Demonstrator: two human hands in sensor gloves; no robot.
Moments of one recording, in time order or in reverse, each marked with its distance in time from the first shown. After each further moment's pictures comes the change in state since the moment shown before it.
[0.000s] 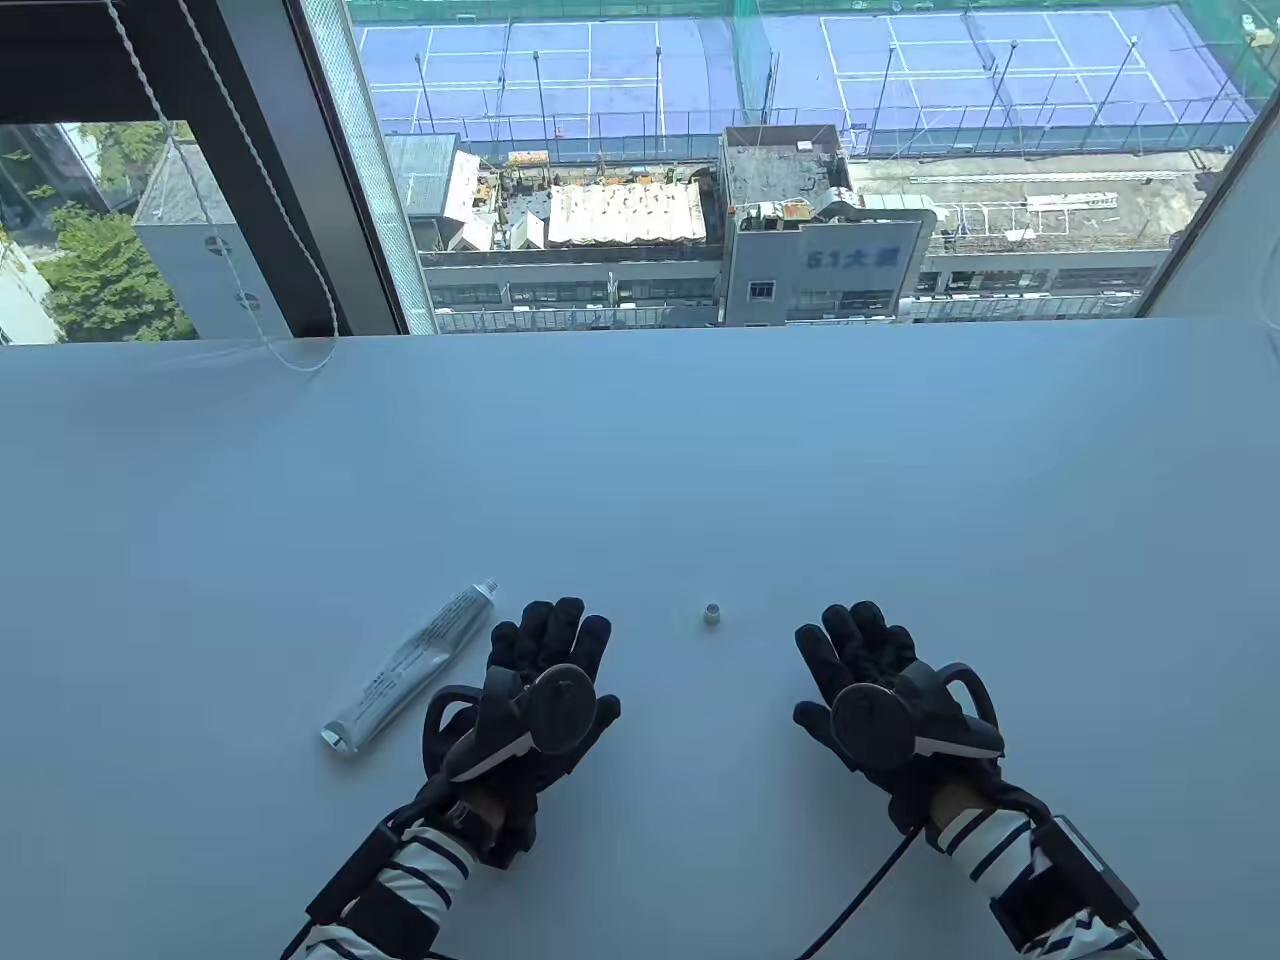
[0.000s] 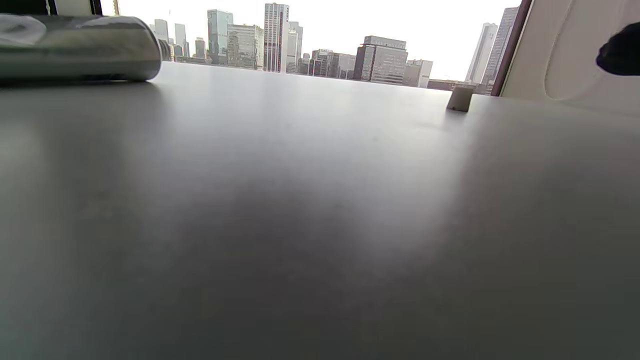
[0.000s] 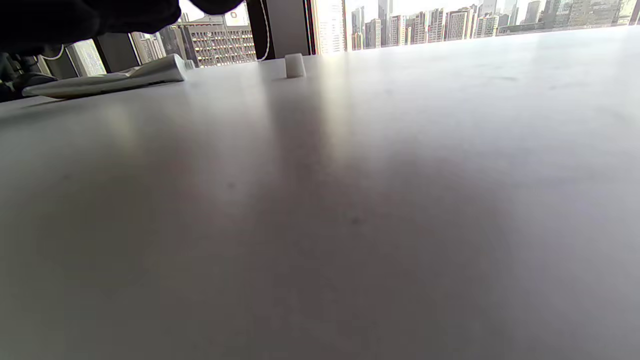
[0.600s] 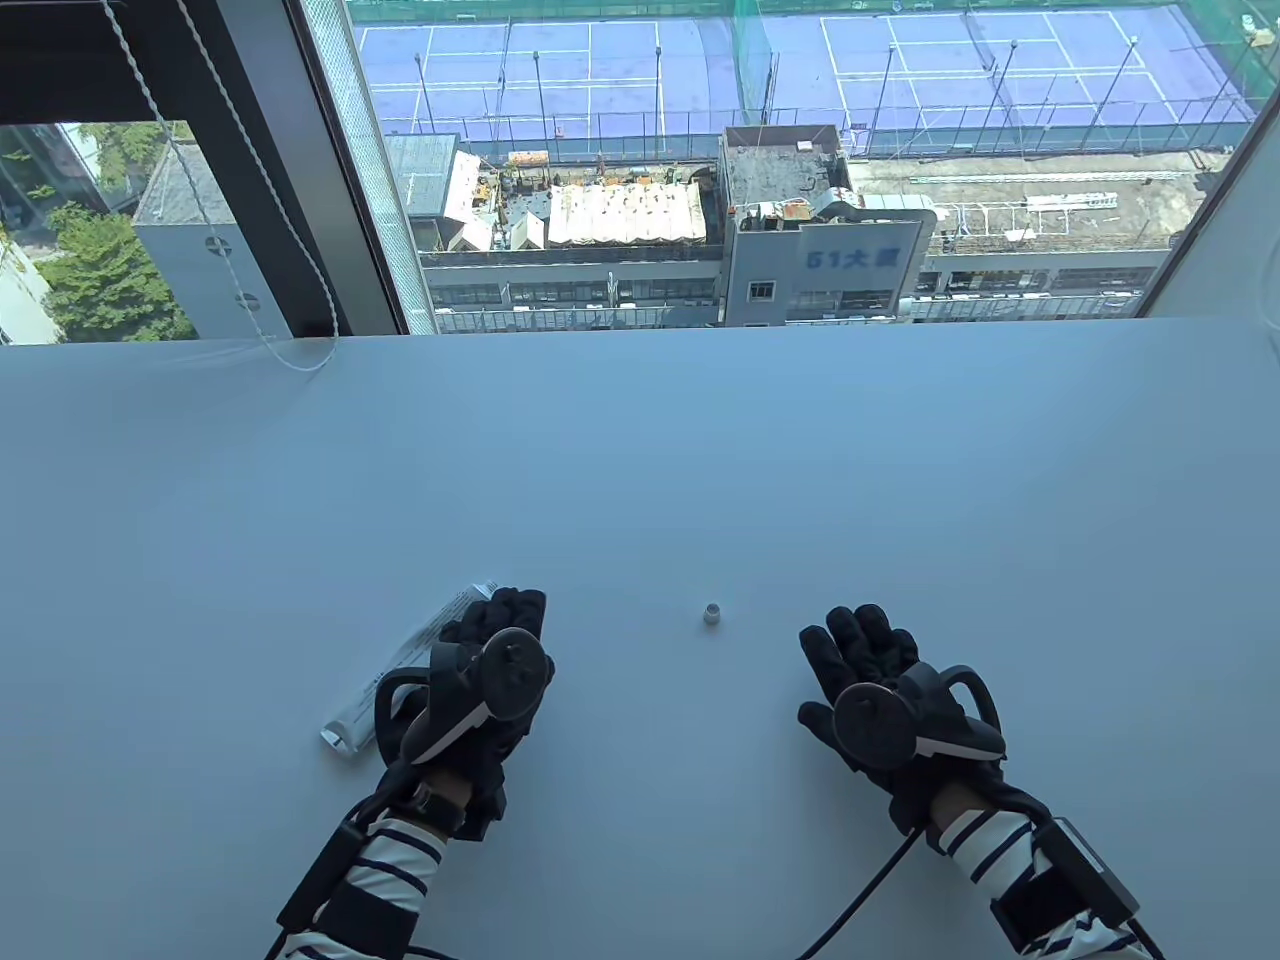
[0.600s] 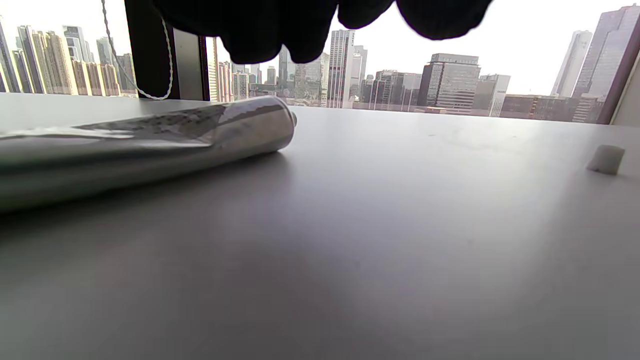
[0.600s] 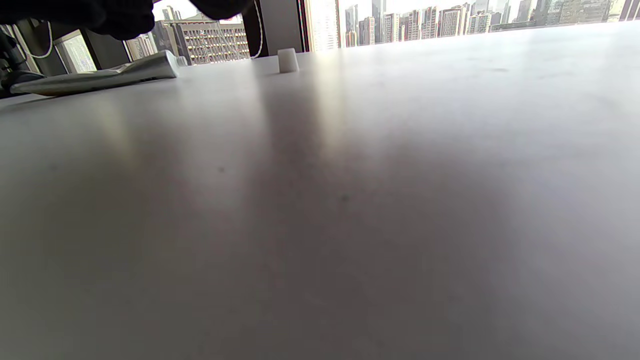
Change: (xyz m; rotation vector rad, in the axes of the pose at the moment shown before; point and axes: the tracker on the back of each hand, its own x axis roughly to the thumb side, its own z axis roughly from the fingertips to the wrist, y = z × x) left_hand -0.050 0.038 0.004 0.066 0.254 -0.034; right_hand -0.002 0.002 0.000 0.005 0.017 -0.002
